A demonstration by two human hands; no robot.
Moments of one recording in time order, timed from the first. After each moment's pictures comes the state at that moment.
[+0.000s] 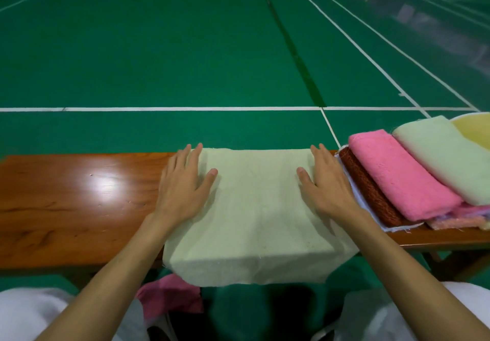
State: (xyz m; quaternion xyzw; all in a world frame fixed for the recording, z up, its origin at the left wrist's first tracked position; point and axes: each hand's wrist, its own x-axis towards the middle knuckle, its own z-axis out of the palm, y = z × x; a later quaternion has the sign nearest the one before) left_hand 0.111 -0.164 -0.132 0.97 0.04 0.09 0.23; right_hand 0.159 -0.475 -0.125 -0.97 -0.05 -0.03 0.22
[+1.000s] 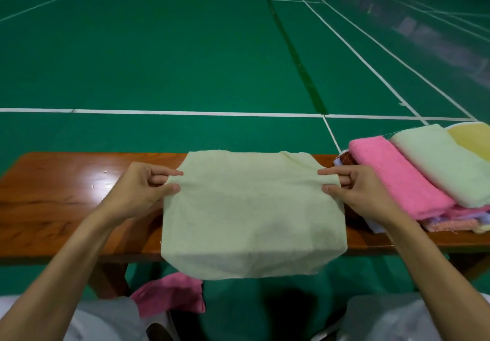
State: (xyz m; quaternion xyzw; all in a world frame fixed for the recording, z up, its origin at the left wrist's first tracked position) left_hand 0.056 -0.104 -0.064 0.84 0.10 -0.03 0.54; right_hand 0.122 -0.513 -0.066 -0.86 -0.03 0.08 0.51
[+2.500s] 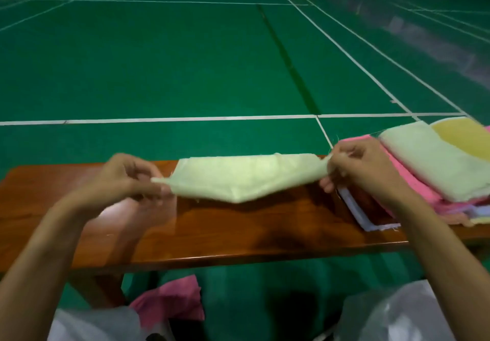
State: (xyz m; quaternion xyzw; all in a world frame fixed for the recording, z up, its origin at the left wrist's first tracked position) left_hand 0.062 -0.088 -0.019 0.84 -0.01 -0.09 0.54; right_hand 0.115 -0.504 -0.002 -0.84 -0.06 0.04 0.54
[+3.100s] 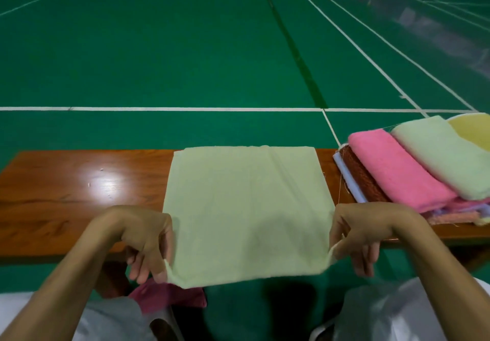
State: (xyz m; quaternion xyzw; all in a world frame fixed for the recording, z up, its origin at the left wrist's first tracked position) left_hand 0.052 -0.105 -0.064 0.77 -0.03 -0.60 0.22; right_hand 0.106 -0.515 -0.043 -0.80 -0.12 0.56 0.16
